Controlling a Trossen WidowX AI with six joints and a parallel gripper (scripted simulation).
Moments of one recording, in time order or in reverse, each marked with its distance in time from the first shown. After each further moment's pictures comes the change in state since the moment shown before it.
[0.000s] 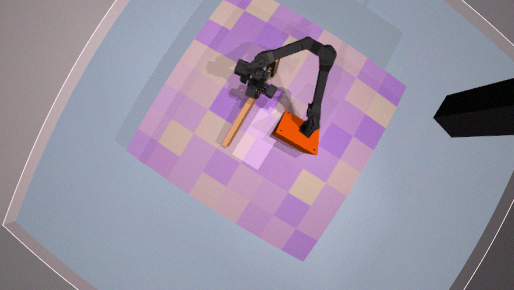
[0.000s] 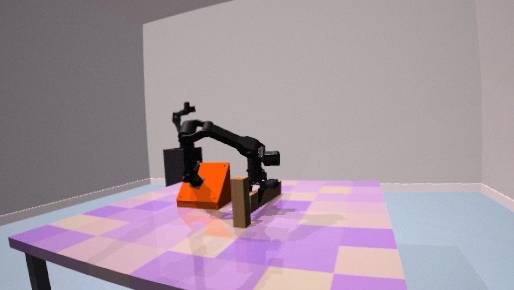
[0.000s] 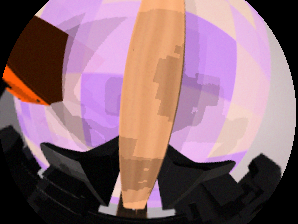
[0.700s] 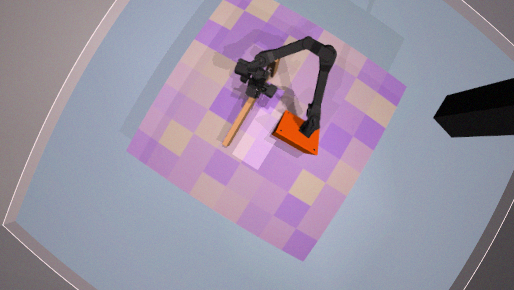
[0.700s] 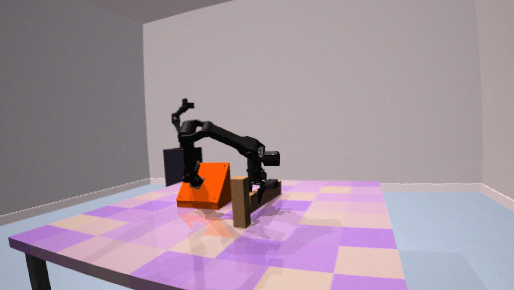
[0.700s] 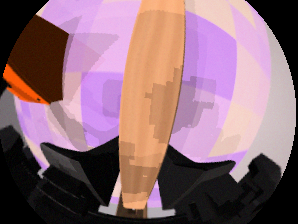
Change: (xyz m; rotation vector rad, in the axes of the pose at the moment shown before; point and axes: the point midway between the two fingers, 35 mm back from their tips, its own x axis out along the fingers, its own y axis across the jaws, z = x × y) arm 0.000 0.000 -0.002 0.001 0.000 0.002
